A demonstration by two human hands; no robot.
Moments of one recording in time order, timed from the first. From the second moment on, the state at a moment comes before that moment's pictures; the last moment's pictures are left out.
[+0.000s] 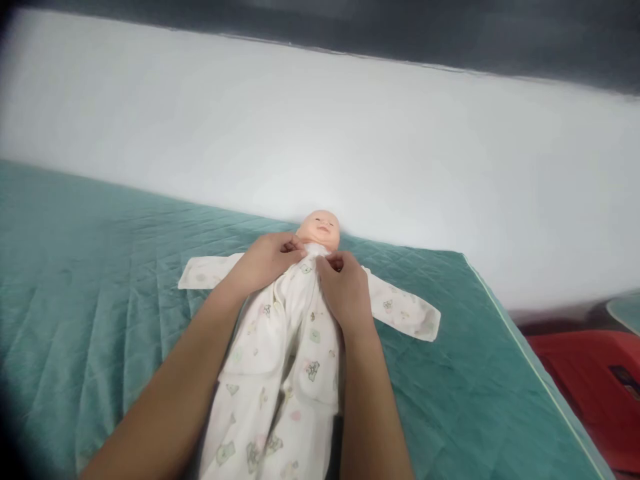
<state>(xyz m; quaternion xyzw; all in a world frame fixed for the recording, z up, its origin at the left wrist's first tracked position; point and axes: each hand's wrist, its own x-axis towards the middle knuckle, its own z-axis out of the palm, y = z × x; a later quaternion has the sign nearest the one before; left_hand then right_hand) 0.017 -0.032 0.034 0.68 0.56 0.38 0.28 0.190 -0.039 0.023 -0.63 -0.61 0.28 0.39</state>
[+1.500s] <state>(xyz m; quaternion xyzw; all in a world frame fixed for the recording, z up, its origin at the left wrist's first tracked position) 0.049 -0.036 0.030 0.65 0.60 0.40 0.24 0.191 -0.030 0.005 -0.50 -0.60 0.34 0.52</state>
